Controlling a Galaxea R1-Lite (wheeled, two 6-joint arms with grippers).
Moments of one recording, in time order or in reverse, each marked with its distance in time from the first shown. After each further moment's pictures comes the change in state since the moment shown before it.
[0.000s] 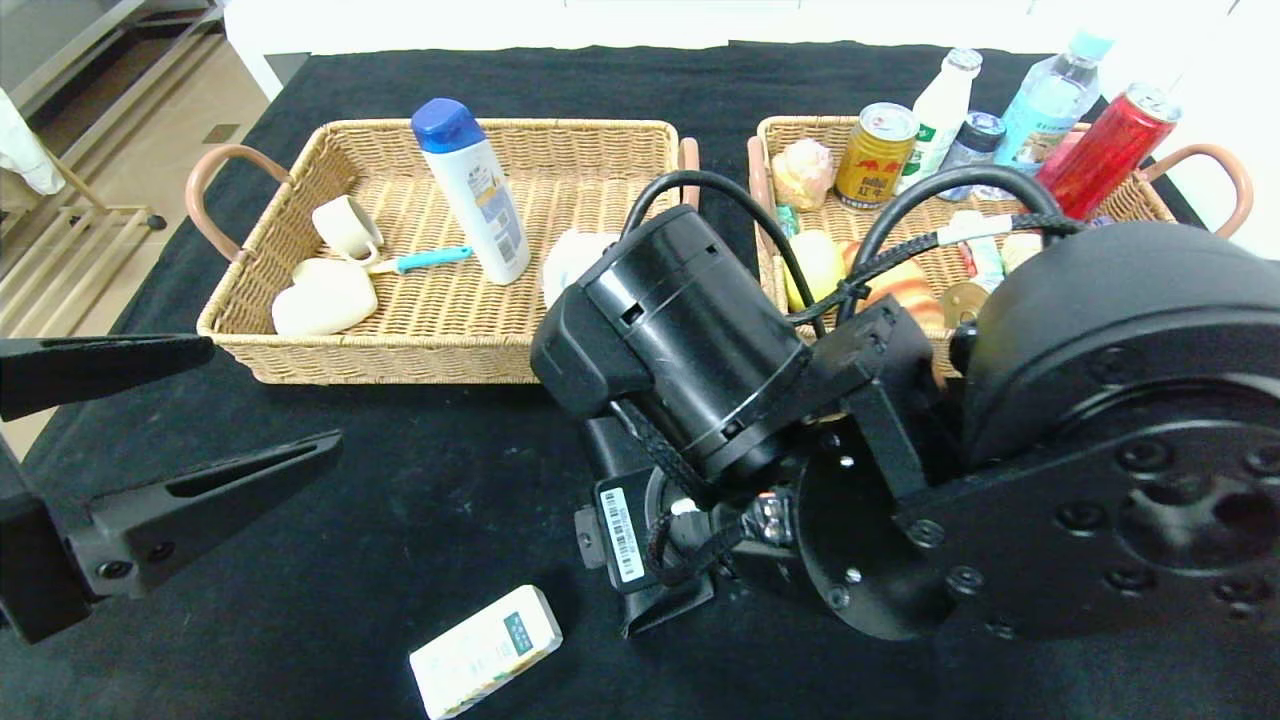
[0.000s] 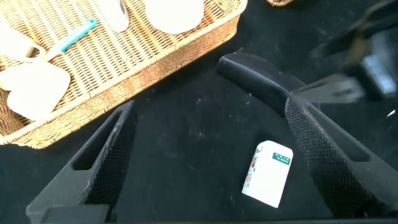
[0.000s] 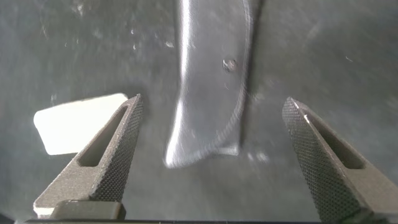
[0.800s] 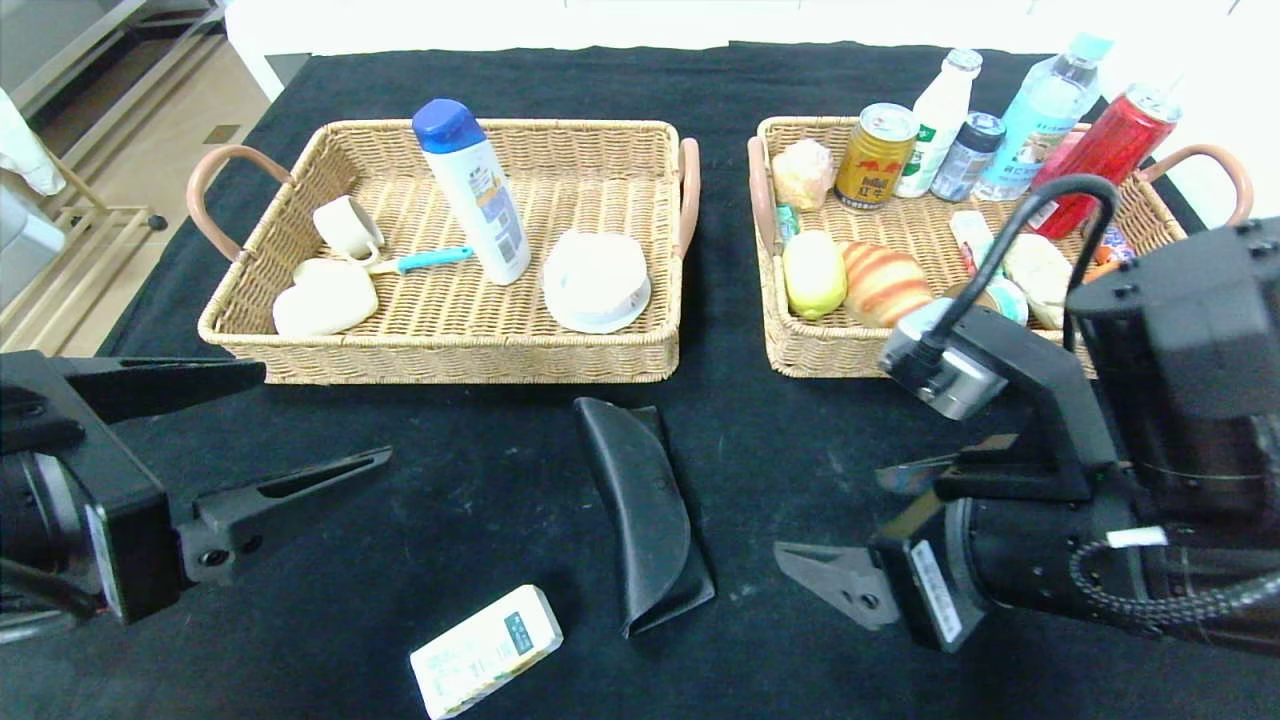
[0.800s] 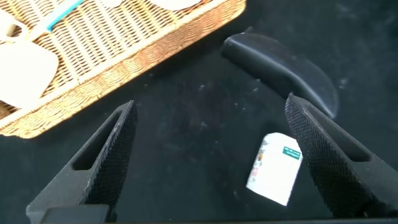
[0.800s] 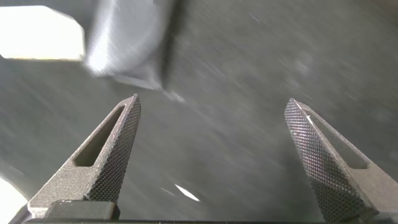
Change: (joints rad) left arm -0.007 0.077 -0.006 0.015 0.046 0.004; right arm -0.237 -0.479 0.734 -0.455 0.288 -0.405
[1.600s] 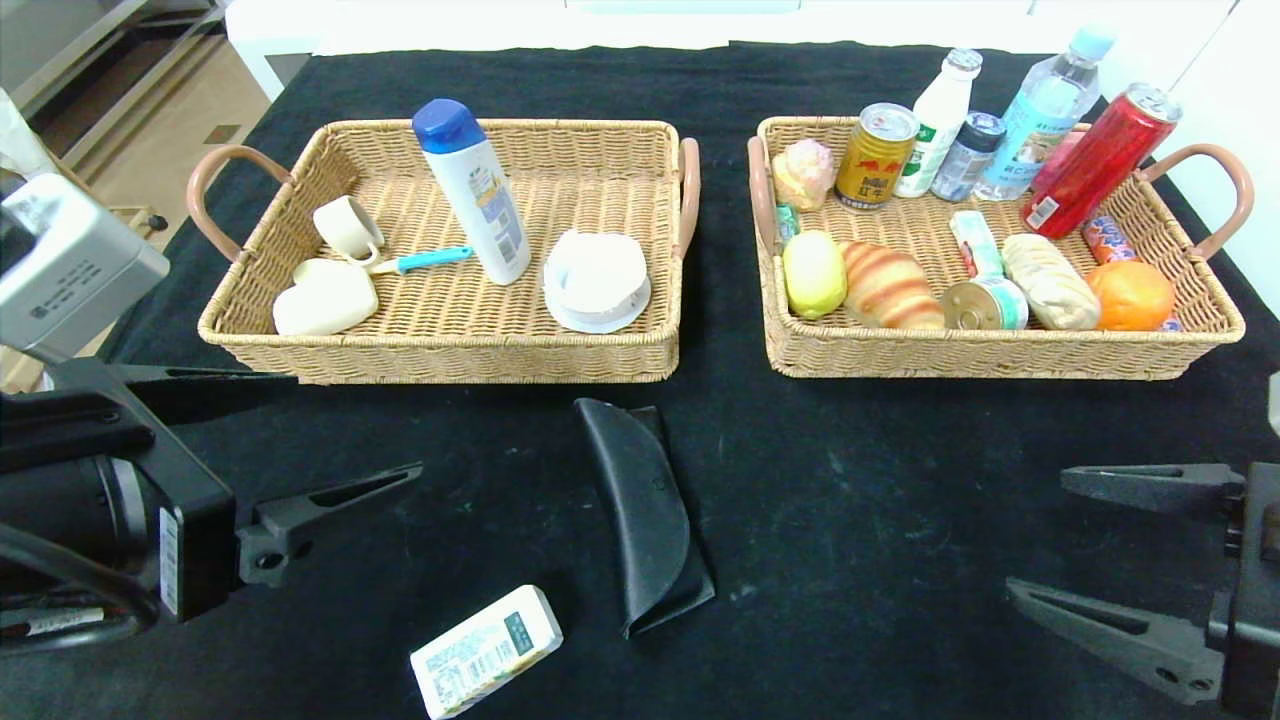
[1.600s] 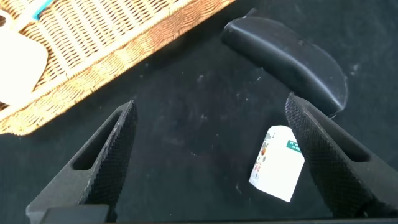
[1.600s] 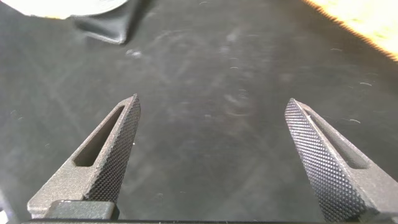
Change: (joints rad) left arm -0.048 0.050 -0.029 0.048 0.064 0.012; right arm -0.456 -0.376 0.426 -0.289 0.486 -0.327
